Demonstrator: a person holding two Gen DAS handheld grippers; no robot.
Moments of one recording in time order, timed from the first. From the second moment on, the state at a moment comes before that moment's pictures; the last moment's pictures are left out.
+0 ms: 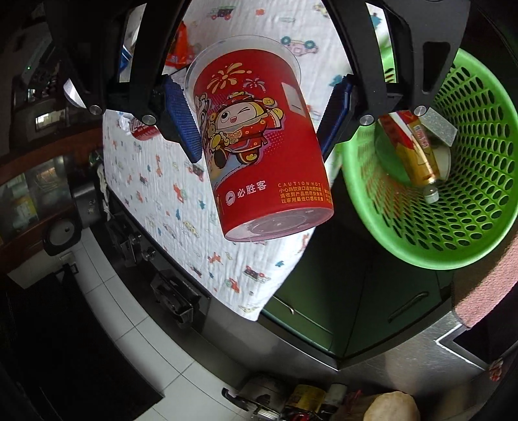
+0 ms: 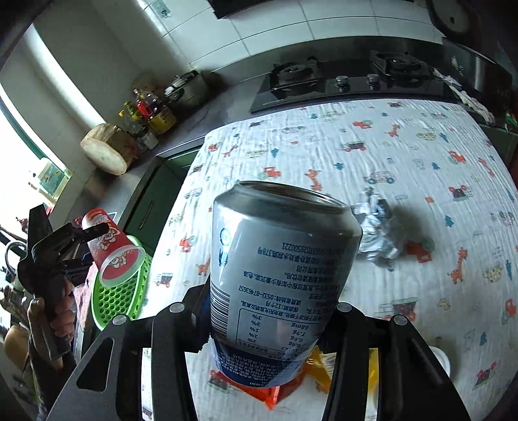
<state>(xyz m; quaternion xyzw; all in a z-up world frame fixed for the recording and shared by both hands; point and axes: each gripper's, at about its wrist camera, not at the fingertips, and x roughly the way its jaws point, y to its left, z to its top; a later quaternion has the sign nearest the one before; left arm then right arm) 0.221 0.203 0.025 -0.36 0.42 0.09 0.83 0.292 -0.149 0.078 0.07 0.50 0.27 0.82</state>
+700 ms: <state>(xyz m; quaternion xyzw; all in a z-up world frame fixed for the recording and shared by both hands) 0.126 0.354 -0.057 -0.35 0.46 0.23 0.79 0.263 0.081 0.051 0.01 0.53 0.42 0.74</state>
